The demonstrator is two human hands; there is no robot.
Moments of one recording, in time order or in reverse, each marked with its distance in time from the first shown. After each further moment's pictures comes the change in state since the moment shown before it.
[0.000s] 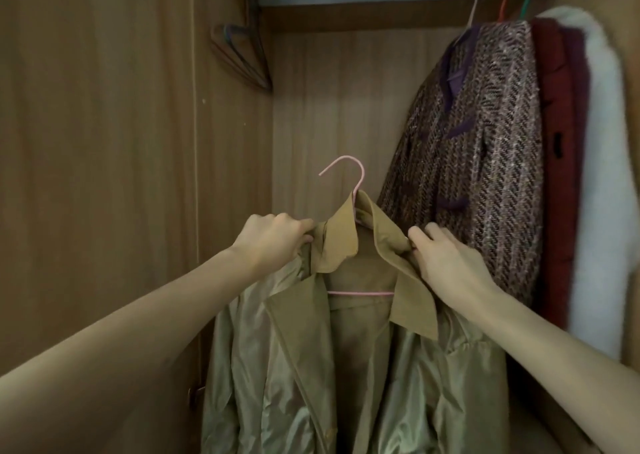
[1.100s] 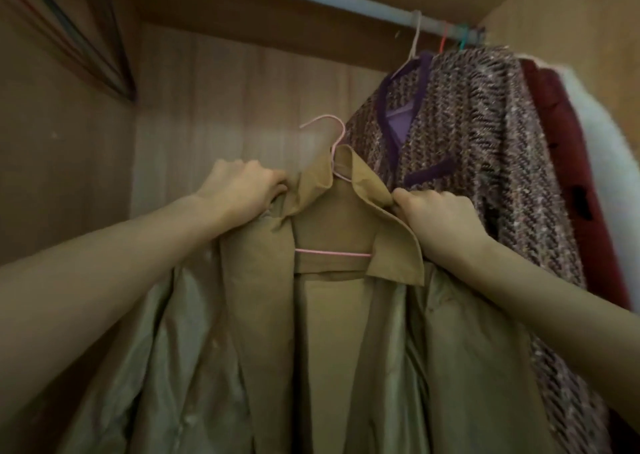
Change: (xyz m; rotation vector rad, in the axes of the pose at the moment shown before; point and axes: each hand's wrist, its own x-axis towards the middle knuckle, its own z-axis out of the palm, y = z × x) left_hand 0.319 -0.063 0.088 0.001 0.417 0.110; right_hand 0.210 0.112 0.056 -0.398 0.105 0.140
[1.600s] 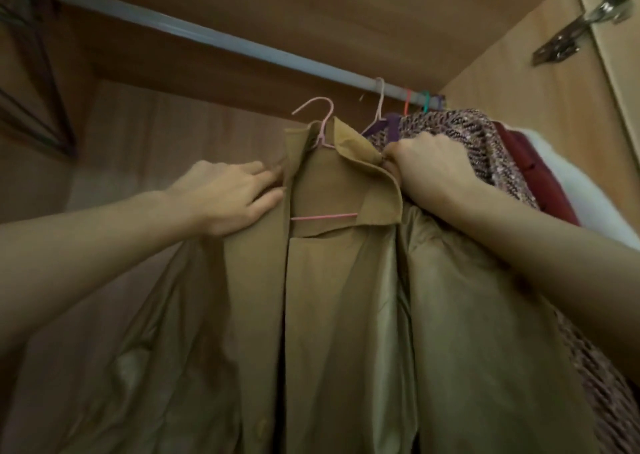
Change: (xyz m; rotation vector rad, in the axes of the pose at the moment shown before) left_hand 0.095 -0.006 -0.004 0.034 0.123 0.091; right_hand 0.126 0.075 -0.032 -0.215 0.243 0.047
